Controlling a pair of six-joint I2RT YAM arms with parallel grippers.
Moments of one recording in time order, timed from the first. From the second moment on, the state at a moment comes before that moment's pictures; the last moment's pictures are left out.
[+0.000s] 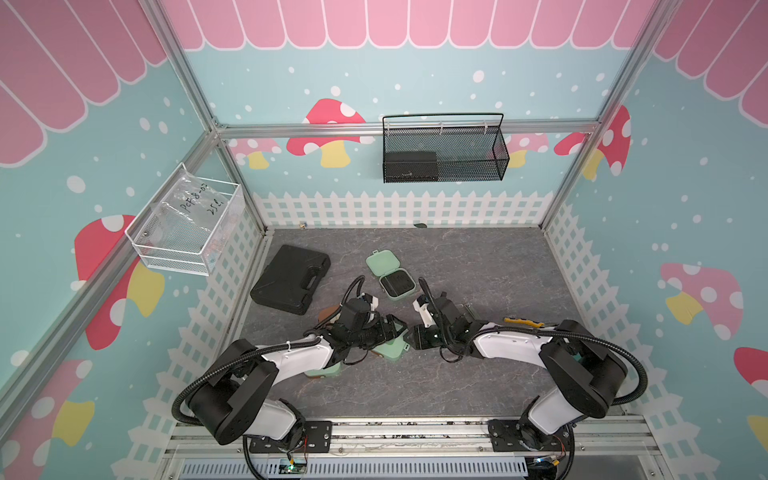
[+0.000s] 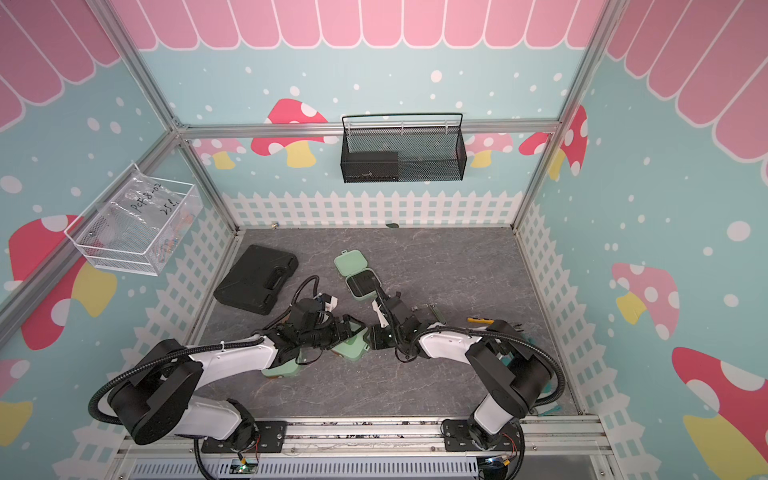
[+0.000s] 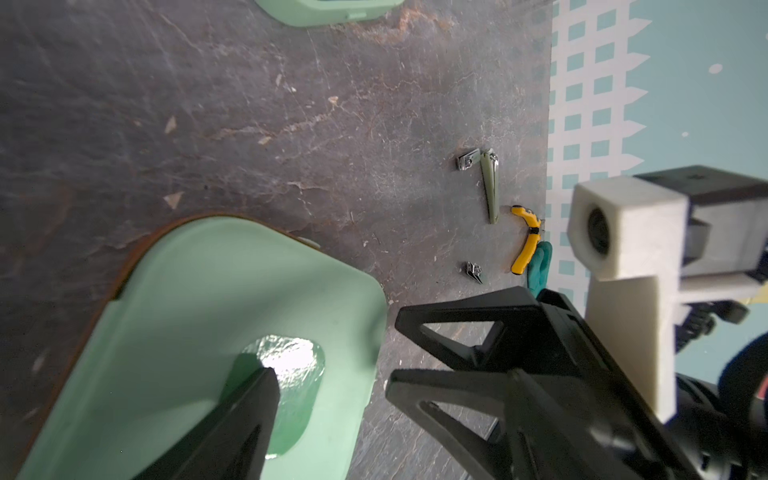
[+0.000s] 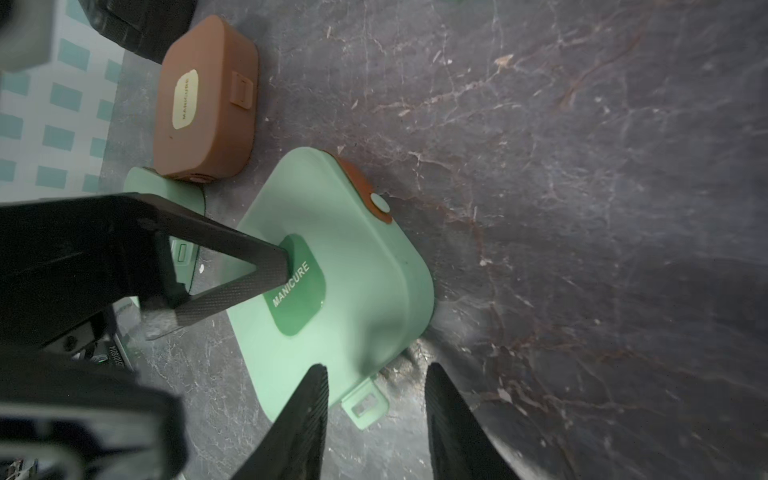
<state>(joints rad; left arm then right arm) -0.61 1.43 0.55 0.19 0.35 -0.96 0.76 1.61 0.72 0.06 -0.27 0.59</state>
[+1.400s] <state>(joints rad) -0.62 1.55 0.82 -0.44 0.00 -0.81 0.77 1.75 0.89 -0.04 -0.32 0.46</state>
